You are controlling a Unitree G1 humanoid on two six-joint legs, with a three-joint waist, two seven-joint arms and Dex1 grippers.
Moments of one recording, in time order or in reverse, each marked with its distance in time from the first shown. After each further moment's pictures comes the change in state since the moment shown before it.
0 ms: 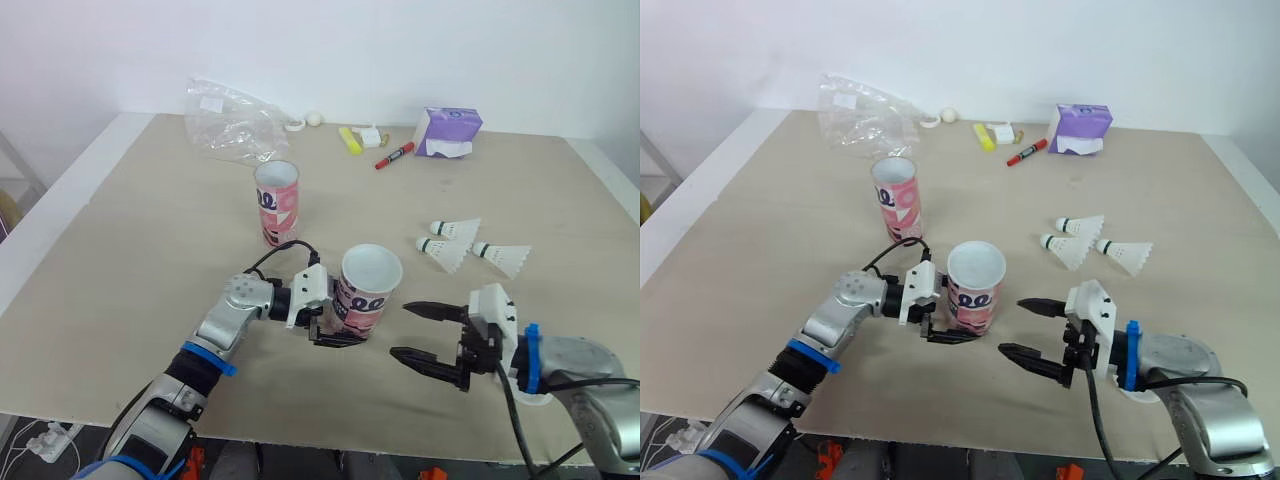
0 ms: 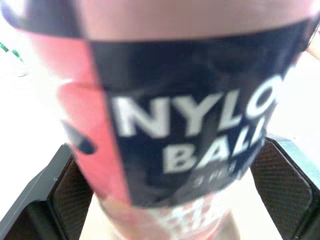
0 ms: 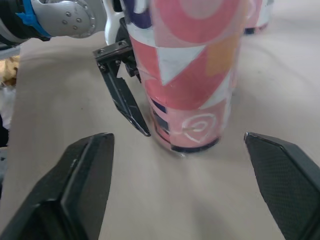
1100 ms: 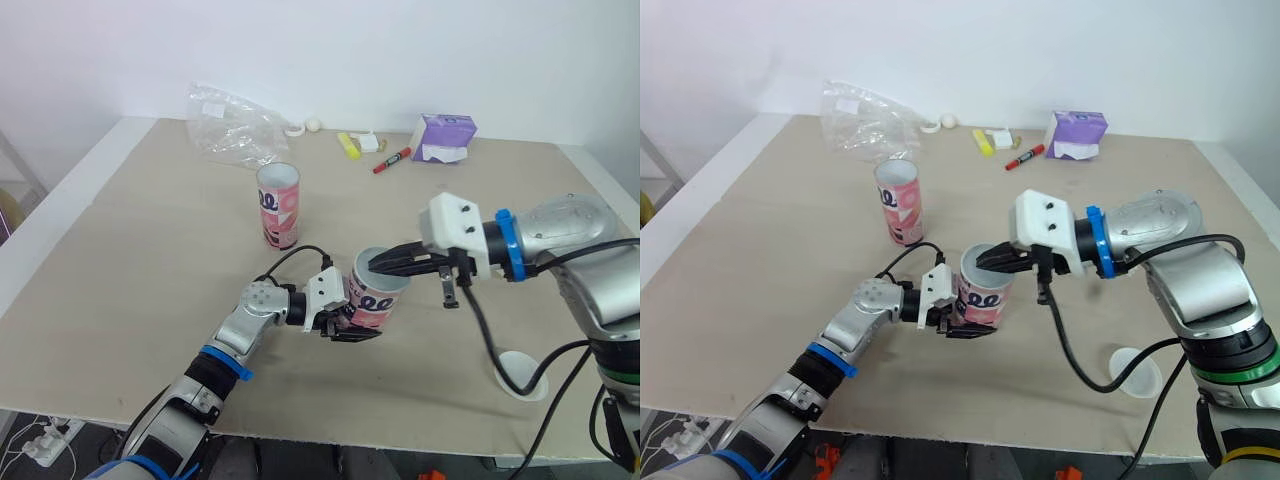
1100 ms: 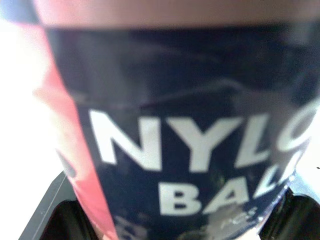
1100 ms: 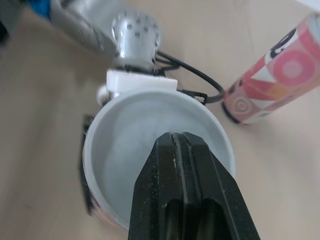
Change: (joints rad) left arm -0.020 -0.121 -0.039 0.111 0.039 -0.032 0.121; right arm -0.735 -0.214 0.244 0.116 -0.078 0.172 0.223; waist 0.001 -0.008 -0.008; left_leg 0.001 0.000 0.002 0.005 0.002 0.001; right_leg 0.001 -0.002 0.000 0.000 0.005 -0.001
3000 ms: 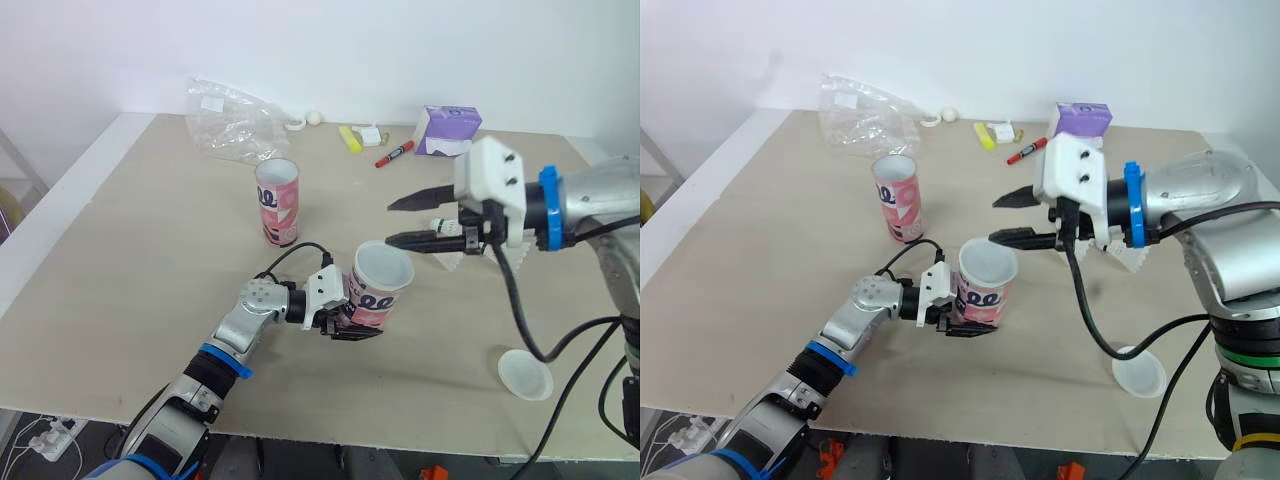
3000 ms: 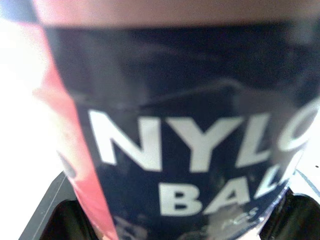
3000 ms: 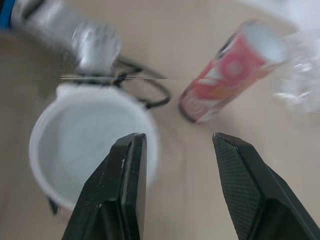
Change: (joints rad) left arm -0.004 0.006 0.008 -0.008 -0.006 -0.008 -0.016; right arm -0.131 -0.050 -0.057 0.003 0.033 0.041 -0.076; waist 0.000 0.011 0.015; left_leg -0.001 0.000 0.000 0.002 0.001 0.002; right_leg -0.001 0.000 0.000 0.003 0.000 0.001
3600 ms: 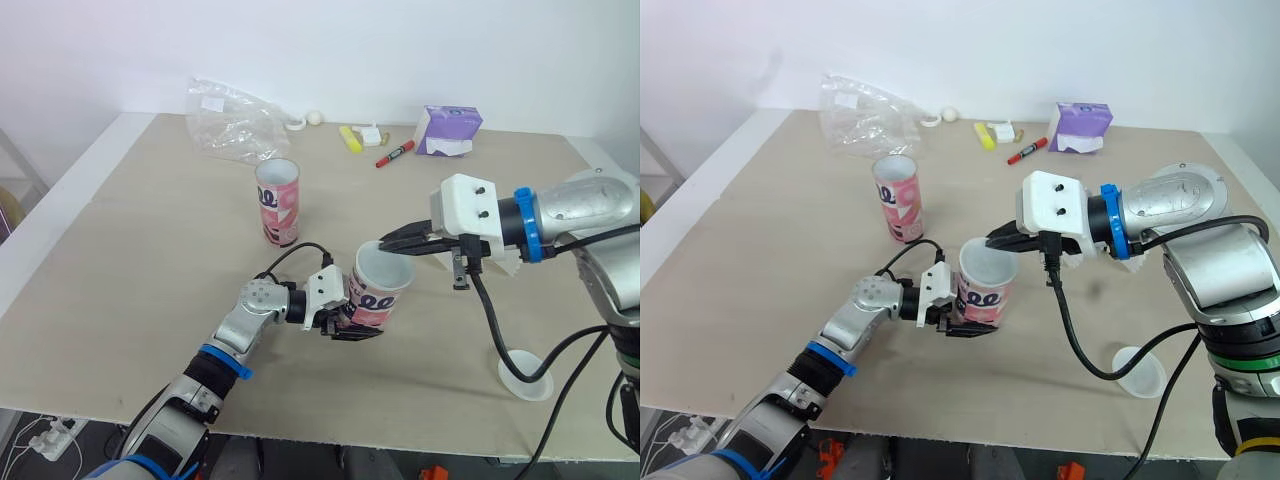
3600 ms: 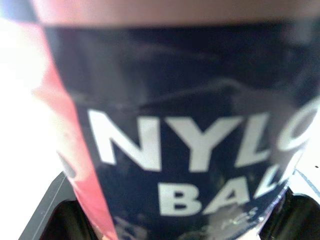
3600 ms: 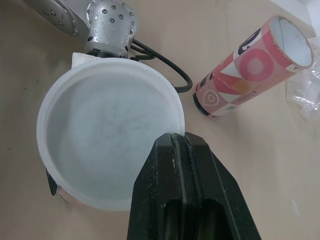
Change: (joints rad) left arm 0.002 -0.001 0.000 -0.005 0.000 0.002 0.001; right arm 0.039 -0.015 0.116 0.002 -0.139 -0.184 0.054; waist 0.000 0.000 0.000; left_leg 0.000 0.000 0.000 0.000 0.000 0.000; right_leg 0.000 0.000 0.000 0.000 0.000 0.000
